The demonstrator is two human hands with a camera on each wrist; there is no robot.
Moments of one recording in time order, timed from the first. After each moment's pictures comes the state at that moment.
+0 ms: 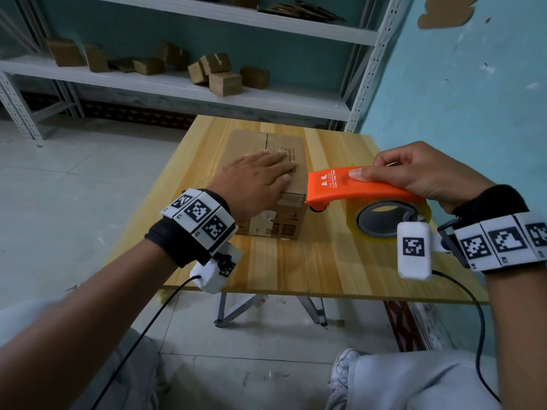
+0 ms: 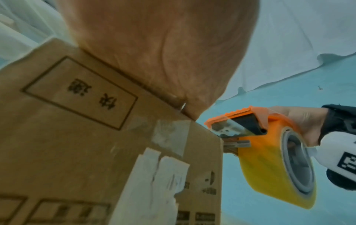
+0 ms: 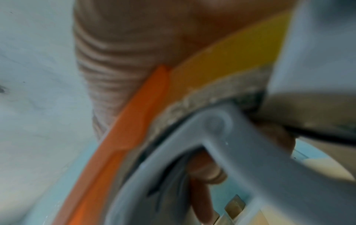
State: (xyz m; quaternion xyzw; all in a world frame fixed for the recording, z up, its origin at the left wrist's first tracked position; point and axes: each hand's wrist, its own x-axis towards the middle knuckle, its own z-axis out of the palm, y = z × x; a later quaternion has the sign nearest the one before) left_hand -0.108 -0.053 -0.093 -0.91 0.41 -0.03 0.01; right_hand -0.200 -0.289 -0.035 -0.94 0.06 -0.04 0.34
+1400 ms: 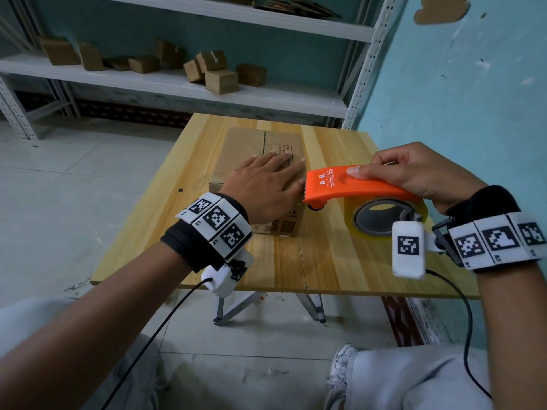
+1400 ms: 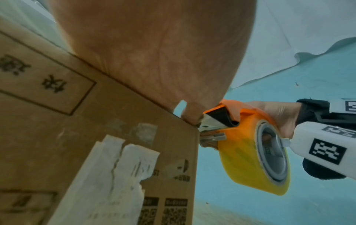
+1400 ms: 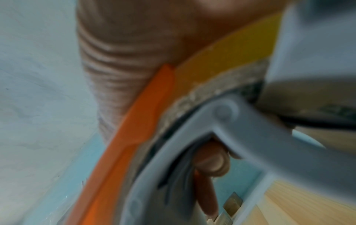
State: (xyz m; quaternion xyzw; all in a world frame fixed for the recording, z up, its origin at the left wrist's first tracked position) left_hand -0.109 -0.073 -0.111 -0.92 0.39 -0.06 -0.06; right_hand -0.201 -0.292 -0.043 -0.93 0.07 -0.05 0.37
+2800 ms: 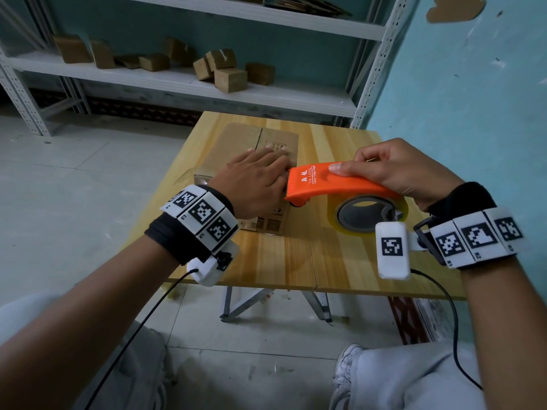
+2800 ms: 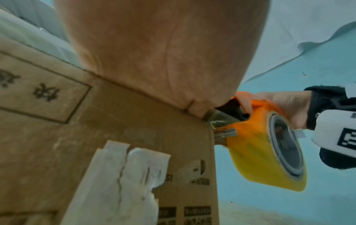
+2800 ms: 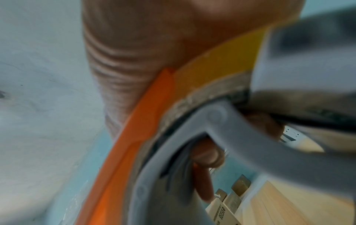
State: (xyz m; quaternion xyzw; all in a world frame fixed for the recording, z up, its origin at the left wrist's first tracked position) left_hand -0.101 -0.038 -0.104 -0.88 0.46 -0.08 0.05; right_hand -0.186 -0.257 -0.046 -0.93 0.03 -0.05 0.36
